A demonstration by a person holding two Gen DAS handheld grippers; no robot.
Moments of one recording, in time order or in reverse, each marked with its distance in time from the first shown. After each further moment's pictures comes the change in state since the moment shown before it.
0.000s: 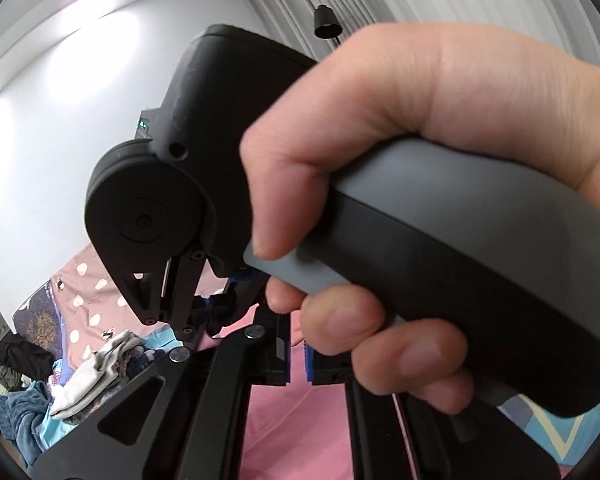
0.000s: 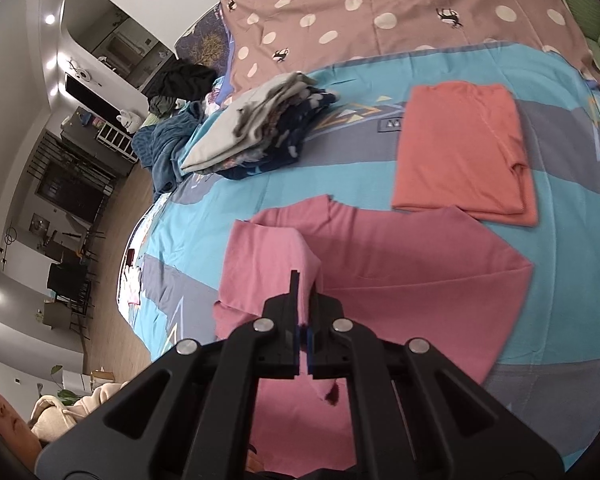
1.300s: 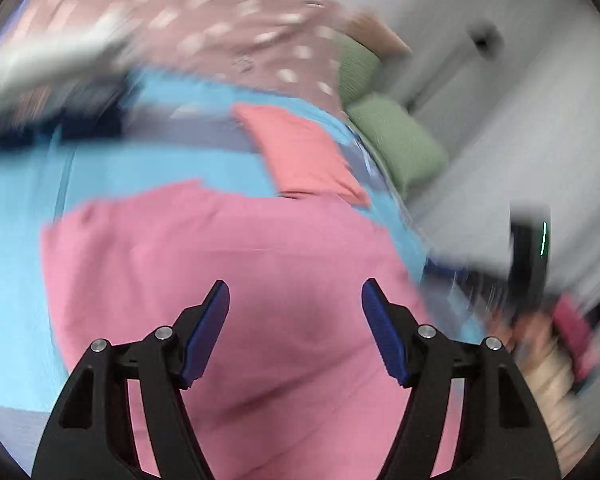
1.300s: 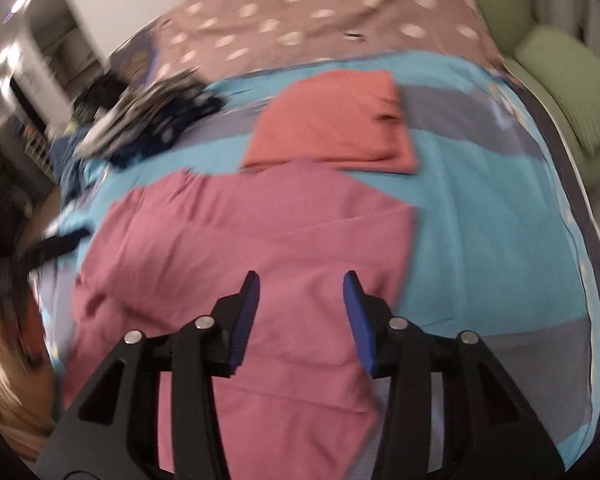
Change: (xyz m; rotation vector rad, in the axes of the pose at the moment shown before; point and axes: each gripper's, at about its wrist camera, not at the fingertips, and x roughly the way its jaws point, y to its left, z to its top) left arm 0.022 0.285 -0.231 -0.986 0.411 -0.488; right arm 0.055 -0.058 -0.115 -0.119 -0.160 -0.376
